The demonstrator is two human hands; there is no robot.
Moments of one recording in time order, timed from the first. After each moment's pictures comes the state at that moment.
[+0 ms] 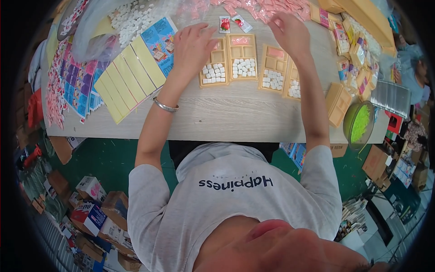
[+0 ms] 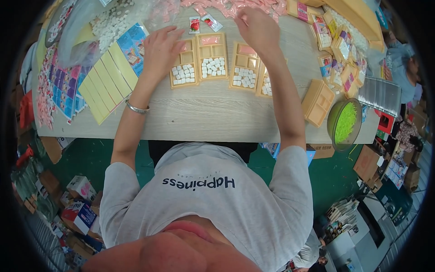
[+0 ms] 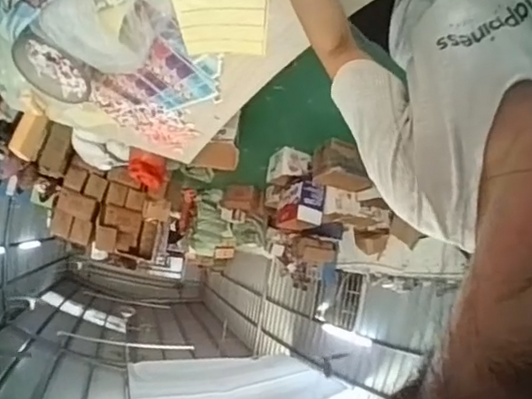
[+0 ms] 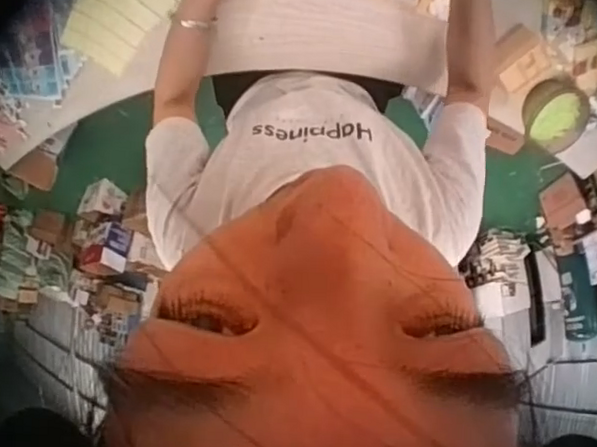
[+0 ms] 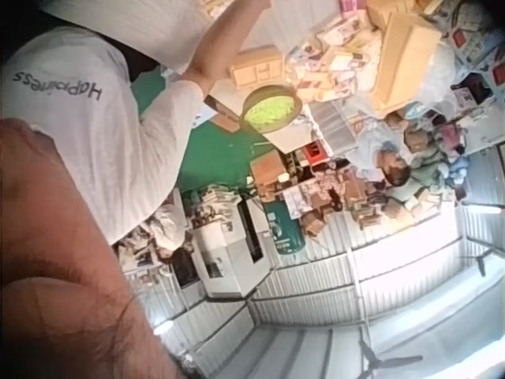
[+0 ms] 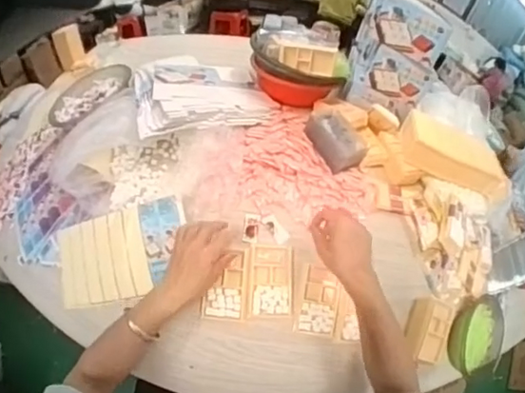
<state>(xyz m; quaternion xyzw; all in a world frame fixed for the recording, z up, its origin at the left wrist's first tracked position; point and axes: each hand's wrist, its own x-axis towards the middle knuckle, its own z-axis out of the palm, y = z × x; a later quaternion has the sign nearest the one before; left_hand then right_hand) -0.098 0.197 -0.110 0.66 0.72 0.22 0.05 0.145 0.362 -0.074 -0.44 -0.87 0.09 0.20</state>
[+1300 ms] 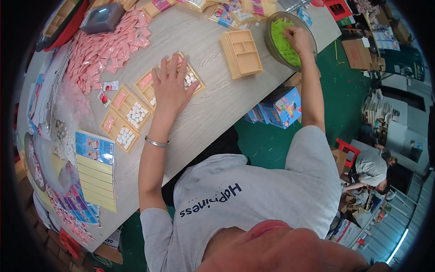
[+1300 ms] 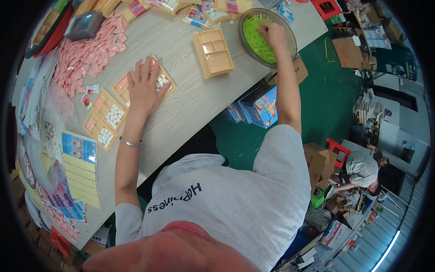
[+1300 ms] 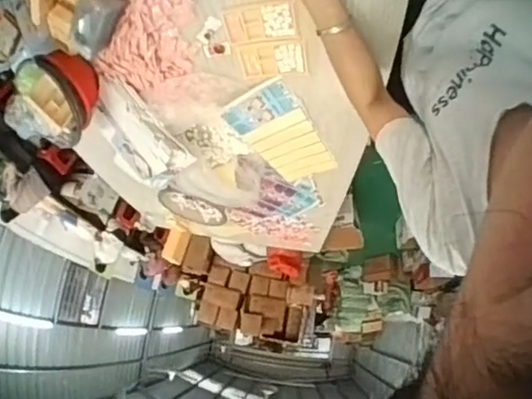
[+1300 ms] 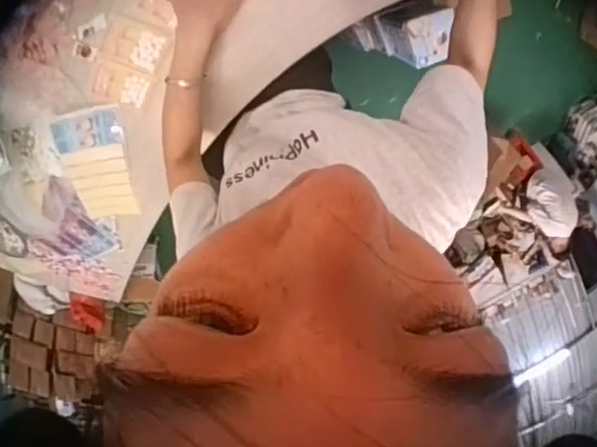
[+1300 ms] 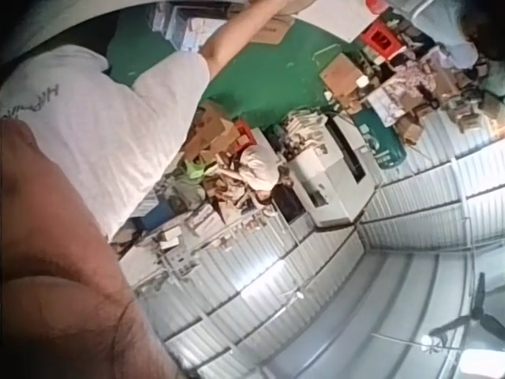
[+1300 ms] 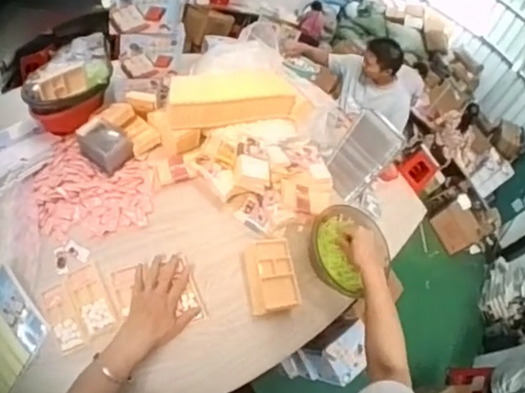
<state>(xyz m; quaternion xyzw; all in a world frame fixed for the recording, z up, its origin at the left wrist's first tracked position) 0.147 0.241 -0.115 0.85 0.51 0.11 0.06 0.625 0.304 -0.064 -0.76 -0.64 -0.01 0.09</state>
